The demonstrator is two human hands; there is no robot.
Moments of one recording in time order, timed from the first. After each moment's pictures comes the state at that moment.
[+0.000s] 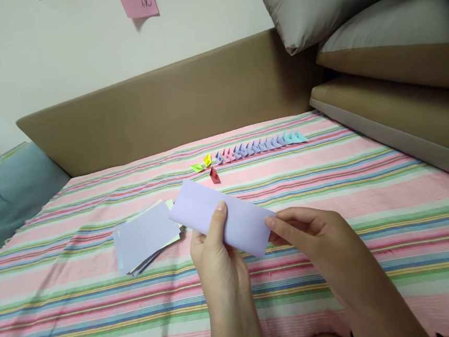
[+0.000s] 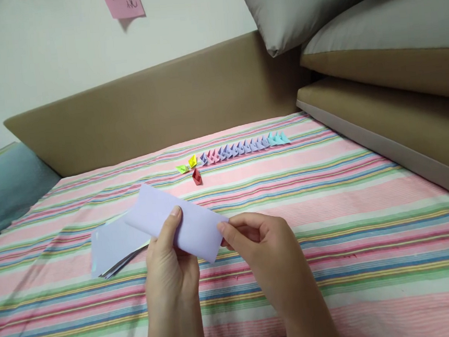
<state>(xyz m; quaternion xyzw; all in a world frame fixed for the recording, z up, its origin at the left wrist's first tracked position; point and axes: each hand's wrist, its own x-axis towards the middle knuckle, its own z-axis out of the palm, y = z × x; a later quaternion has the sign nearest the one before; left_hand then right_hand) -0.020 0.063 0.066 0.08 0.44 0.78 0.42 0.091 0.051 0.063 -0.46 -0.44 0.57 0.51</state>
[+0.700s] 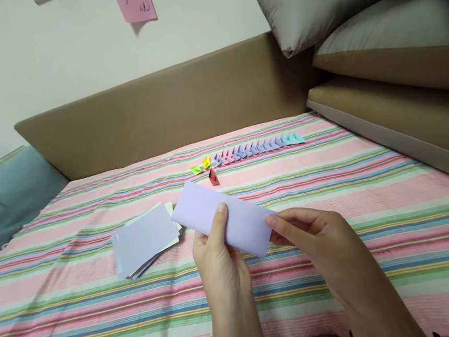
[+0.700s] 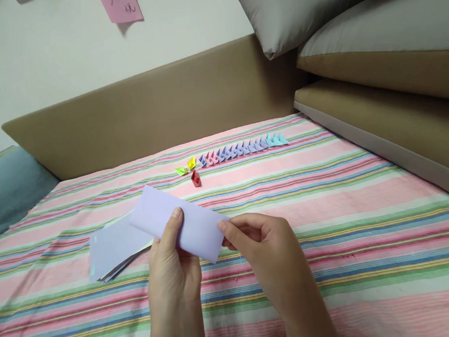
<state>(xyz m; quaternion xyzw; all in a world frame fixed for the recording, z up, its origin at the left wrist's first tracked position) -0.019 0.065 0.064 0.08 0.44 0.78 0.44 0.094 0.054 0.056 -0.46 -0.45 0.57 0.52</state>
